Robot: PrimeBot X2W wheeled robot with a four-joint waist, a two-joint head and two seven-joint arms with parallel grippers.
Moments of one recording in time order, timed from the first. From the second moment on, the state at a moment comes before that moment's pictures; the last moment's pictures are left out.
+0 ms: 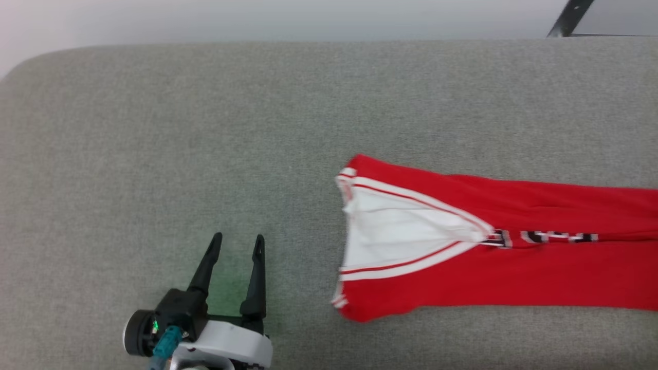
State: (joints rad) left arm -0.09 0.07 -0.15 0.12 -0.17 0.00 -0.26; right arm -0.53 -0.61 -0.04 0.66 0.69 0.13 0.65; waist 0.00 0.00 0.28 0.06
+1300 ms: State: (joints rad) left arm -0.07 0.05 -0.17 0.16 -0.21 -0.01 -0.26; right arm -0.54 -0.27 0.33 0.25 0.76 0.13 0.74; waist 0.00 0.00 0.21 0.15
